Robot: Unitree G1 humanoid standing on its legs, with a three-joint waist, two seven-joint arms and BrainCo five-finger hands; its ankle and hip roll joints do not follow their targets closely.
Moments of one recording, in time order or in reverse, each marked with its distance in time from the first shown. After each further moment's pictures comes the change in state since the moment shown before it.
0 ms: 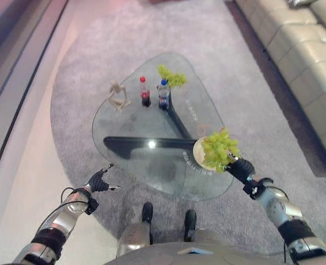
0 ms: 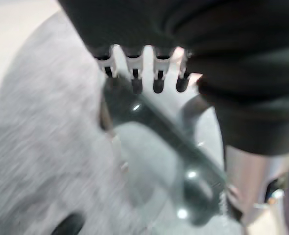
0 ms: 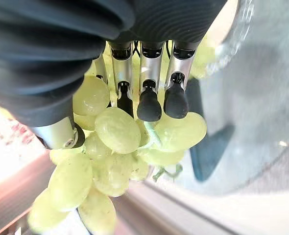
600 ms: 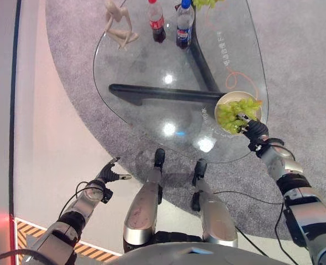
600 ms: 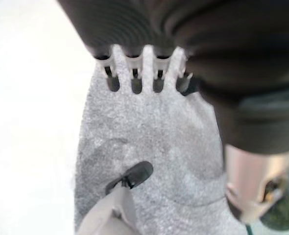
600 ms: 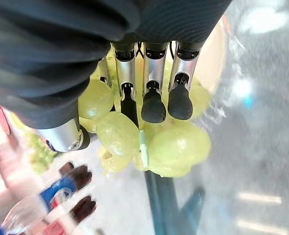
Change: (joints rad) left arm -0.172 -0.115 -0.087 0.230 -0.153 -0.027 0.112; right arm -0.412 -0.088 -0.003 0.326 -0.078 -0.059 -0.164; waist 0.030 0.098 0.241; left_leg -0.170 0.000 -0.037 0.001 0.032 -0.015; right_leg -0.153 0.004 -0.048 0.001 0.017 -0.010
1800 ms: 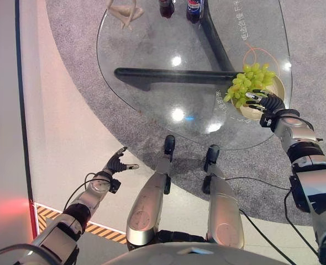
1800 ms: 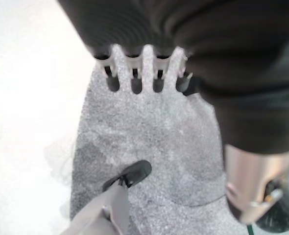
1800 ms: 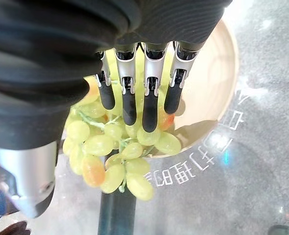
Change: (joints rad) left arm -0.056 -0.001 -0.091 -0.047 -0.126 -0.022 0.025; right arm -0.265 -0.055 0.031 0.191 -0.299 0.097 -0.125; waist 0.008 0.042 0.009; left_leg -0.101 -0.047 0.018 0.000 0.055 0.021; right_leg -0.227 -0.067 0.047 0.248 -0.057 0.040
